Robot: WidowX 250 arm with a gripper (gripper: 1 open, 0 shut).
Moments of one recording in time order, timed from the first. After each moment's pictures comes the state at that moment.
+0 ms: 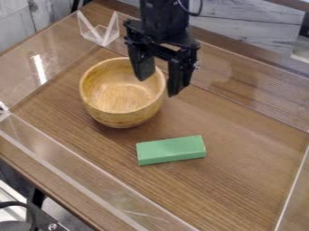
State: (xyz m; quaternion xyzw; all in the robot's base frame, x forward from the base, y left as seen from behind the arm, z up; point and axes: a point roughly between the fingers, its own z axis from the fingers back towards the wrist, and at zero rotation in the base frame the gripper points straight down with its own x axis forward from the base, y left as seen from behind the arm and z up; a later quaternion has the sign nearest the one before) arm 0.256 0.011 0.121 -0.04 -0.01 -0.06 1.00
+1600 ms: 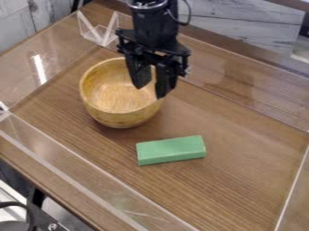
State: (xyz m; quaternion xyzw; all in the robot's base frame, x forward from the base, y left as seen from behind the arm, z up) arm 0.256 0.006 0.111 -0.04 -0.01 -0.06 1.00
